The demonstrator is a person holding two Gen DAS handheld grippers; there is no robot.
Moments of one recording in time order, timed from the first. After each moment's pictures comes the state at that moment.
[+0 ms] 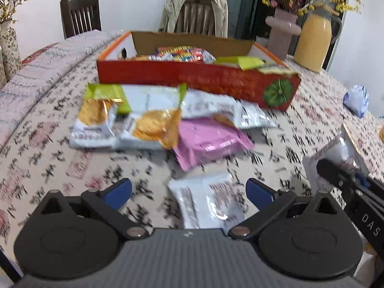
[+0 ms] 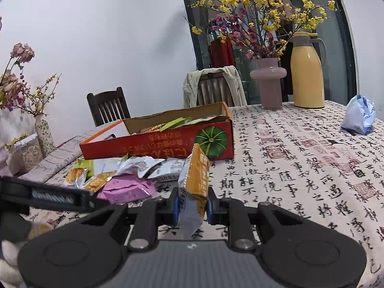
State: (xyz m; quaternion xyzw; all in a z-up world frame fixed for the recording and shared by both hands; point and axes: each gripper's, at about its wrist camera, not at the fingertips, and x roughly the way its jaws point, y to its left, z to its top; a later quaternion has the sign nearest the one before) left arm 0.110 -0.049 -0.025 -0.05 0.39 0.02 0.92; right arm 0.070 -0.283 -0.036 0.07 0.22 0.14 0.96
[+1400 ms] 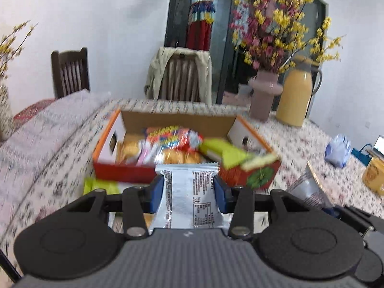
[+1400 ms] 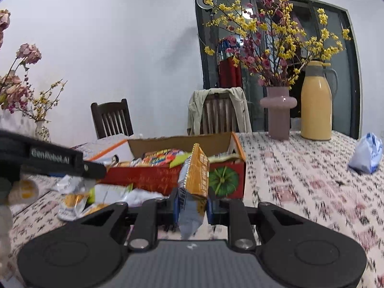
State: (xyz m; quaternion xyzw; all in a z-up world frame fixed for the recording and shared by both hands) left arm 0.140 -0.035 0.060 -0.05 0.25 -0.02 0.97; right arm 0.106 -0.256 0.005 0.03 0.17 0.14 0.98
